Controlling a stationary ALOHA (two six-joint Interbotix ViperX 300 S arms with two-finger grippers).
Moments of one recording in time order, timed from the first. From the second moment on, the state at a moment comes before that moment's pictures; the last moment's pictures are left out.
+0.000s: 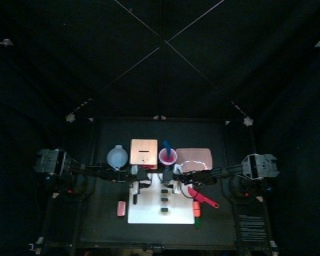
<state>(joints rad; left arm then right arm) 0.00 -0.01 0.86 -0.08 -0.20 0.00 -0.03 0.06 0.68 -0.54 0.08 0.54</state>
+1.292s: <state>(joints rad) 0.00 0.00 0.87 -0.08 -0.20 0.00 -0.13 -0.22 0.78 -0.46 0.45 0.54</state>
